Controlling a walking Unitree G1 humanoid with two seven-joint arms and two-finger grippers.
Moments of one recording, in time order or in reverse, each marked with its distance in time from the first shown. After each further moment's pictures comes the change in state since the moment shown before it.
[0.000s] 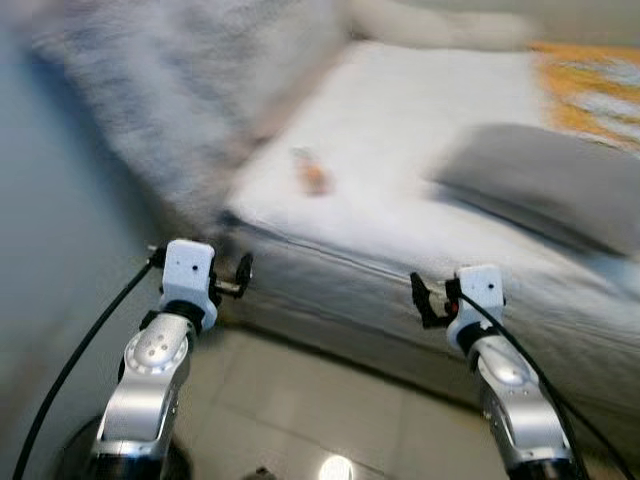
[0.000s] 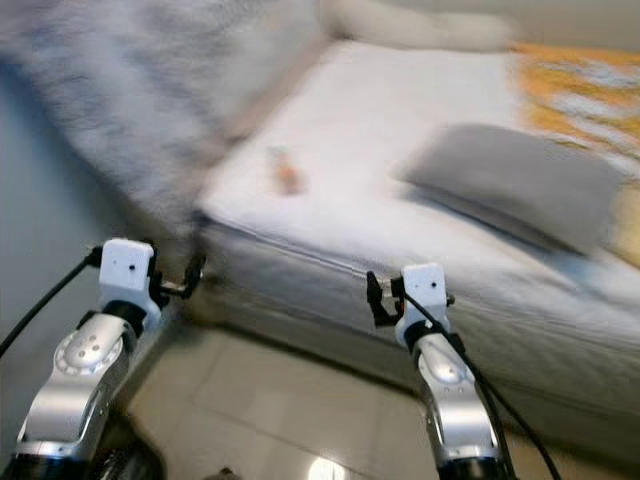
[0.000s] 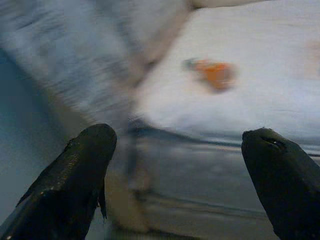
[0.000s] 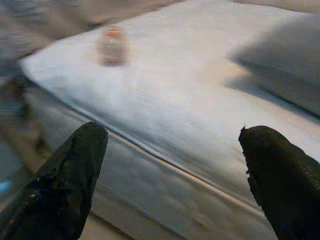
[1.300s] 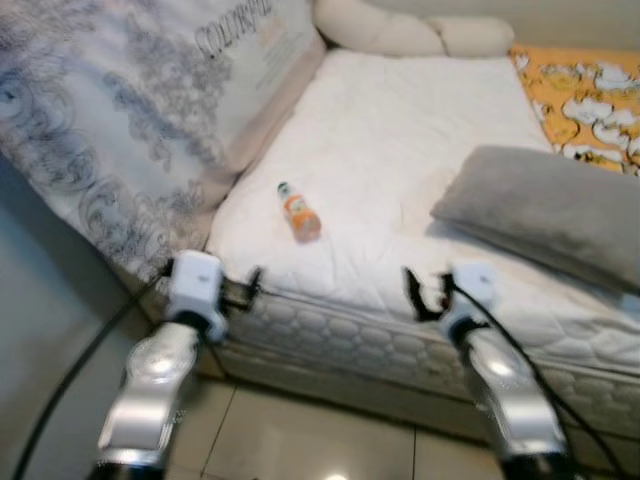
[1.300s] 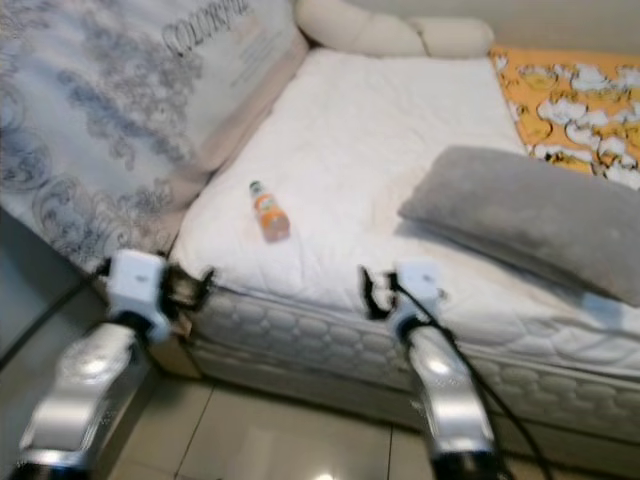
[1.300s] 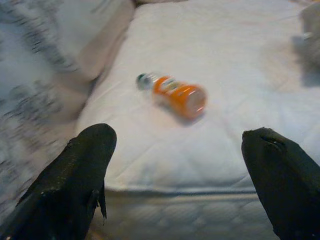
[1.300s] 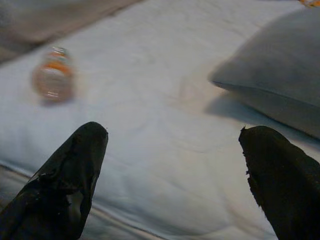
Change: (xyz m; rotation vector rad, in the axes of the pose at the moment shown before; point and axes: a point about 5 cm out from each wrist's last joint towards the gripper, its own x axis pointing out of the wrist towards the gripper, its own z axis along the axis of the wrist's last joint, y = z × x) left arm -0.003 -0.021 -0.008 -0.024 0.031 -0.125; right arm 0.001 -0.005 0.001 0.040 0.018 -0.025
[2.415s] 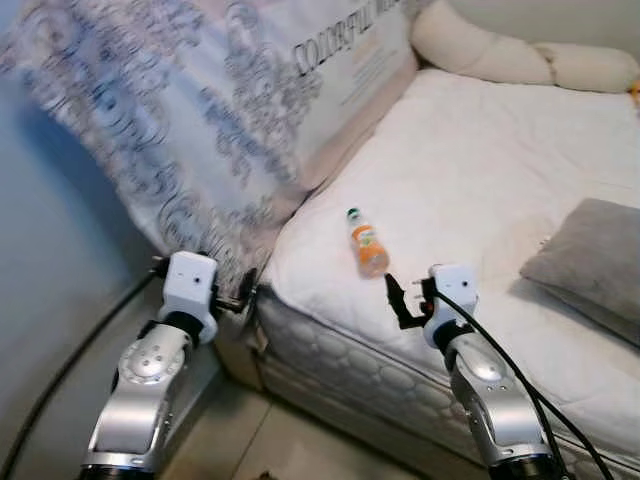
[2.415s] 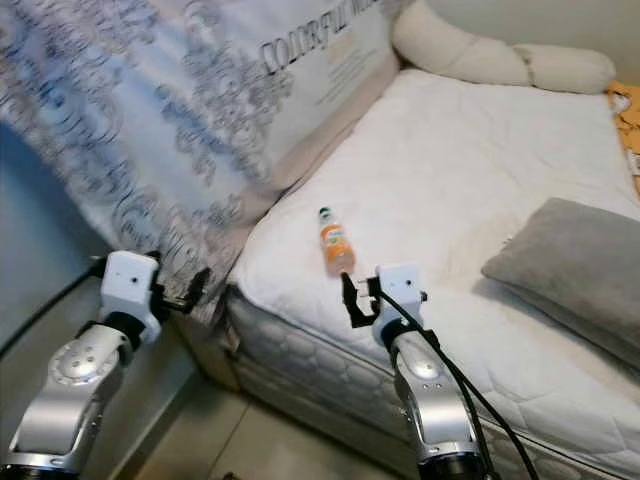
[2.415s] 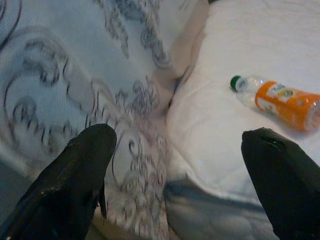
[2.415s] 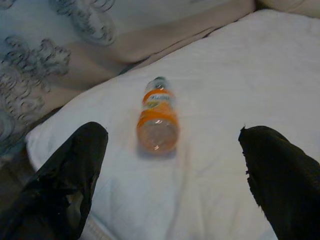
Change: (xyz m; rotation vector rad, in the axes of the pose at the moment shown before) left arm -0.007 0.016 -0.002 0.035 0.015 0.034; right arm 0.002 0.027 0.001 -0.011 -0.012 0.102
